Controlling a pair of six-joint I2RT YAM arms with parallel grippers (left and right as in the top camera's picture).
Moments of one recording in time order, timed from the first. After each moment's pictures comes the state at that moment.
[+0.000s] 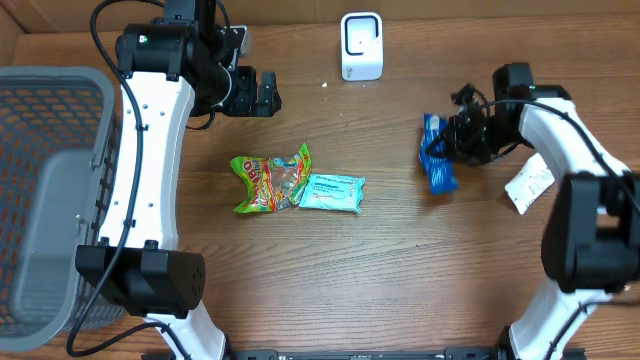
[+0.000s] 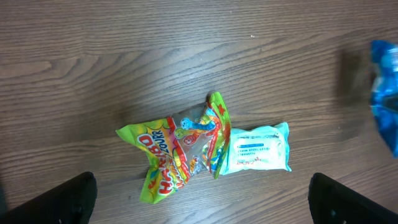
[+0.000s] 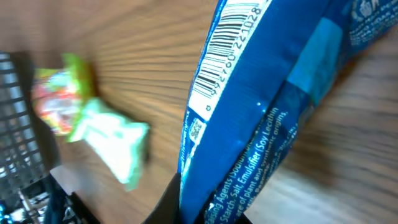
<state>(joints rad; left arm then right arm) -0.09 1.90 2.09 -1.42 0.20 -0.05 -0.01 1.97 1.46 -0.93 -0.70 0.01</state>
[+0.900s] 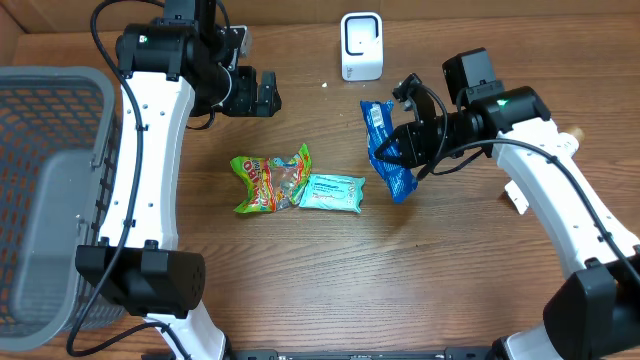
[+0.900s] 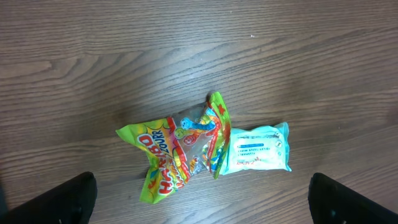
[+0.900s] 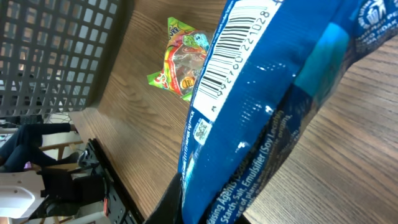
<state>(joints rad) -0.09 1.90 2.09 -1.42 0.21 -0.05 0.27 1.69 1.47 -0.98 -0.74 -0.05</state>
